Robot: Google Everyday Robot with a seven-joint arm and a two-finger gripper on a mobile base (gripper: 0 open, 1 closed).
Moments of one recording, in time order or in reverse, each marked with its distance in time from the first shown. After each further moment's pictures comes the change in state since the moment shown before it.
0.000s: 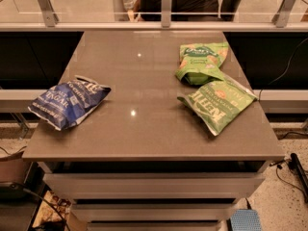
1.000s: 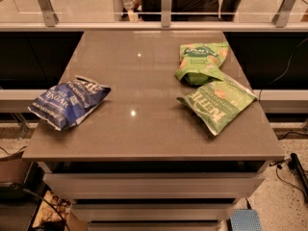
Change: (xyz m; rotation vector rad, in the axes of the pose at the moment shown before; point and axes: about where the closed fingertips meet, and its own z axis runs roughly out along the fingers) arm -0.001 0.001 -0.001 -0.001 -0.002 -0.001
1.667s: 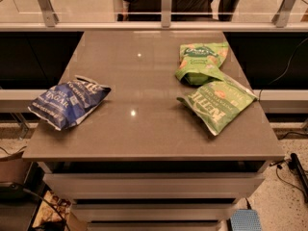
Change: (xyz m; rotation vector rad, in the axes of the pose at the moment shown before) arm -0.001 0.001 -0.001 -0.001 -0.002 -0.001
